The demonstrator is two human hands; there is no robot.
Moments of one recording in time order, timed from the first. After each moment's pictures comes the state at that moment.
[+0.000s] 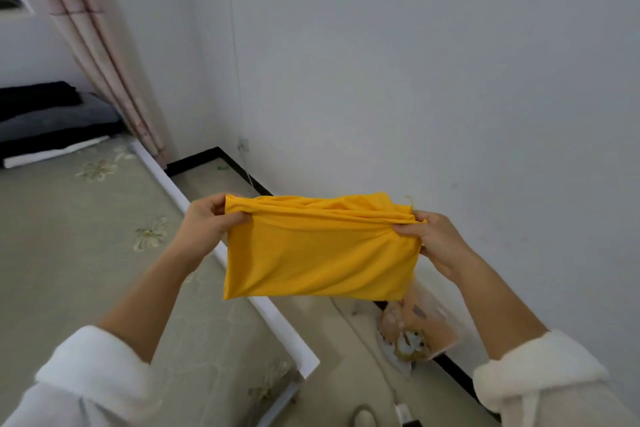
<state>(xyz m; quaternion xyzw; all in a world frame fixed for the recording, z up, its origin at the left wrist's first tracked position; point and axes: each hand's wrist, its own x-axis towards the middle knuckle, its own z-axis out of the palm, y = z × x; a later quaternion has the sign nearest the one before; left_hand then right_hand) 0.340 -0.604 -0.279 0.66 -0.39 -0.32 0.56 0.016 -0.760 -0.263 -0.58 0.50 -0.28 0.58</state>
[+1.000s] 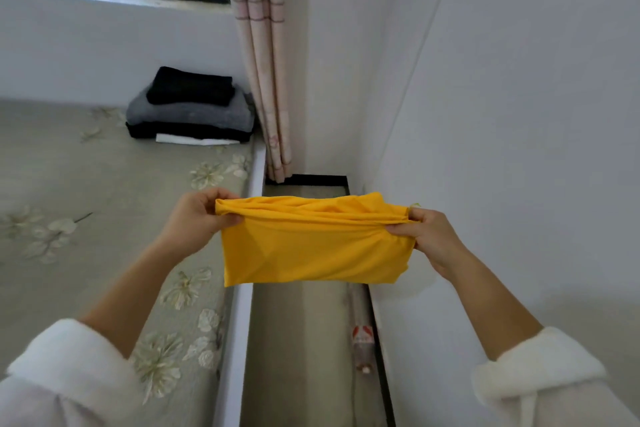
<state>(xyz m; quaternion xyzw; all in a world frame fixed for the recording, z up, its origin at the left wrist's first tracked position) 0.616 -0.849 -0.282 0.80 -0.20 -0.12 0.55 0.459 -1.189 -0.273 -0.74 0.26 -0.05 0.61</state>
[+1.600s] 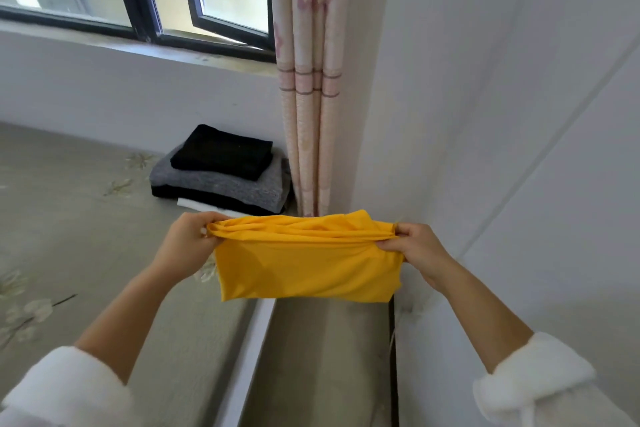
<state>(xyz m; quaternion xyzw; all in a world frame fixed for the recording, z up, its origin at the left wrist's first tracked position) 0.915 -0.941 -0.272 0.90 -0.11 0.01 0.42 0.860 -1.302 -0.263 -0.79 0.14 0.05 0.59</state>
